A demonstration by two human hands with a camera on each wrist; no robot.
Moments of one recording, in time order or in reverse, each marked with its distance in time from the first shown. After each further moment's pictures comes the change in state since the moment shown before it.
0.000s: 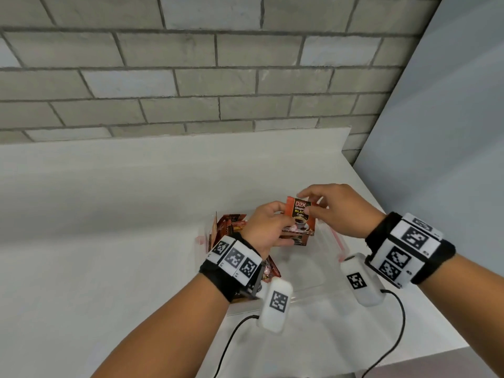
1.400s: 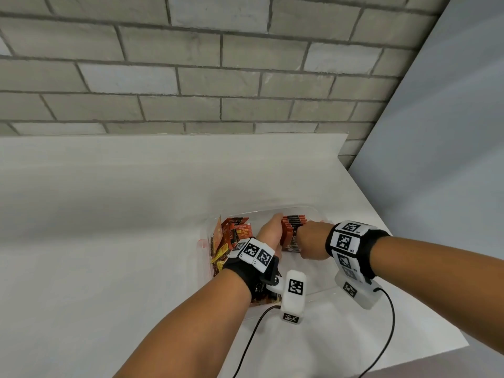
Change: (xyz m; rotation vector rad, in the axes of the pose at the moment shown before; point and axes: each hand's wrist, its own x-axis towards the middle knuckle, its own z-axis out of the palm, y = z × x) left_hand 0.058 -0.035 0.005 -0.382 0.121 -0.367; right_hand 0.029 -0.011 0.063 -0.728 -0.659 0.195
